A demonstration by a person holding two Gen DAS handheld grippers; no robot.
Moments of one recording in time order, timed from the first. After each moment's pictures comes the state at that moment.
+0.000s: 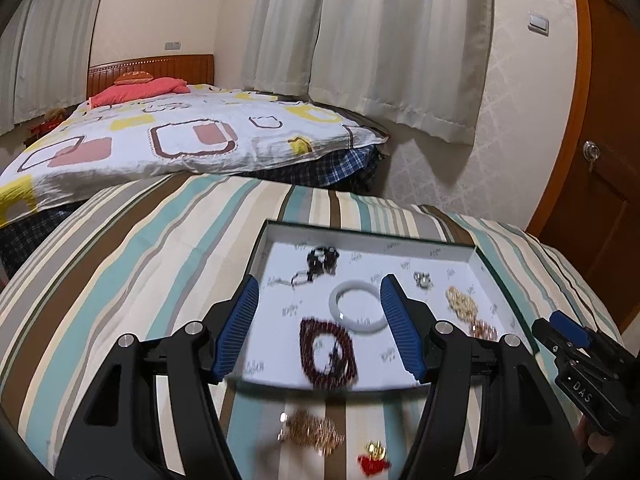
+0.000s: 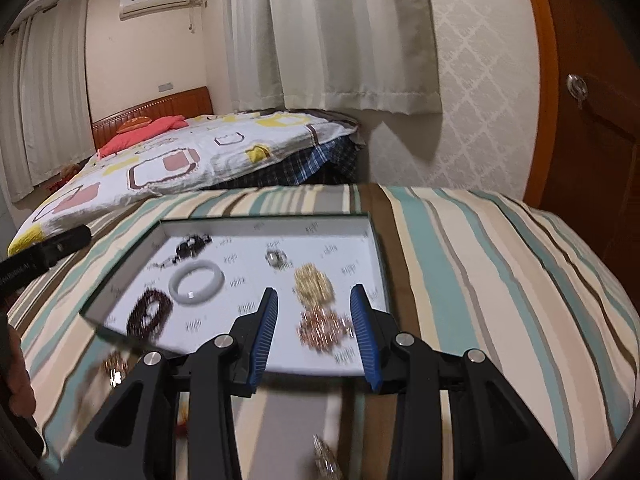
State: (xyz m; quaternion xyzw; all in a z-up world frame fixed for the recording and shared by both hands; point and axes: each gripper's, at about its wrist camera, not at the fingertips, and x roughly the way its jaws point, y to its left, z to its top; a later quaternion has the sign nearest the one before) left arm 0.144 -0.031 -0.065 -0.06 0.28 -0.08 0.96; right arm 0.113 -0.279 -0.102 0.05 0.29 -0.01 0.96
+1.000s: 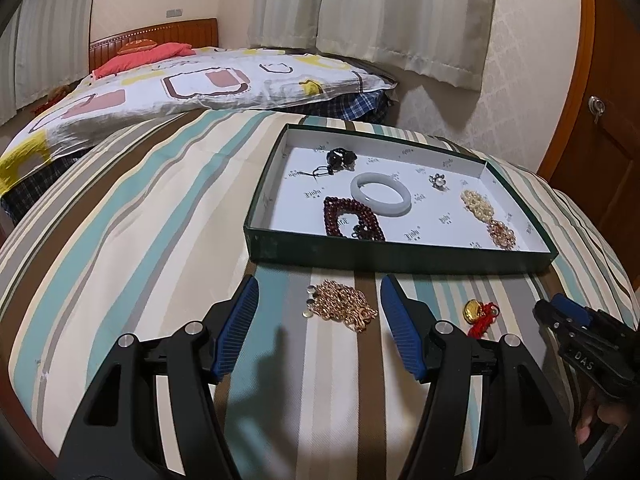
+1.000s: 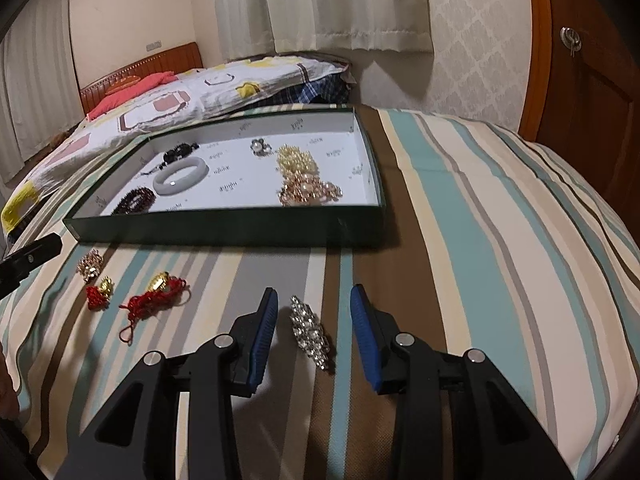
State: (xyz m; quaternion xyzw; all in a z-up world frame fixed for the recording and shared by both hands) left arm 0.090 -0.019 -0.123 -0.04 0.35 -0.07 0.93; right arm 0.080 -0.280 -0.161 0.05 0.38 -0.02 0.92
